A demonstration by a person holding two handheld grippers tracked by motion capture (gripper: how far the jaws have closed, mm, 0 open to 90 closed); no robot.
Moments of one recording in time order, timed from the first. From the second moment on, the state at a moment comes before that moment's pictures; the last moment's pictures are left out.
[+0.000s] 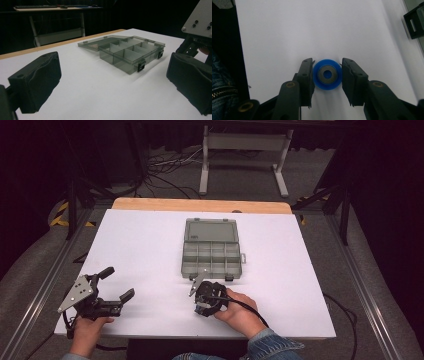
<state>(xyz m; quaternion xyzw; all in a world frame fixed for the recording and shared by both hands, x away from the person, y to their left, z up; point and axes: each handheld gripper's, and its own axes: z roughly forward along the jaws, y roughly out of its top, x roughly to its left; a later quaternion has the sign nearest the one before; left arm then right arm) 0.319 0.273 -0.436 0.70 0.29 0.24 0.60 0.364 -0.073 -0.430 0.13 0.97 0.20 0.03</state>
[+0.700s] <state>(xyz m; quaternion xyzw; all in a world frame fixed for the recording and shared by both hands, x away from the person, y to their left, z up) 0.319 0.273 -0.436 0.70 0.29 0.25 0.60 0.366 -0.085 -0.396 0.13 0.96 0.24 0.03</state>
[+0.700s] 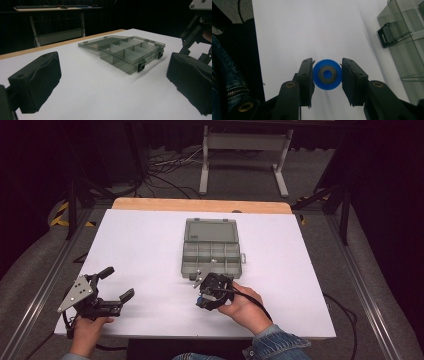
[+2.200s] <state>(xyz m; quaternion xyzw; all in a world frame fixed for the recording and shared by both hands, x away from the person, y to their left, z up) 0.320 0.274 -0.436 0.70 0.29 0.25 0.60 0.450 -0.126 -0.335 0.25 0.92 0.29 0.09</state>
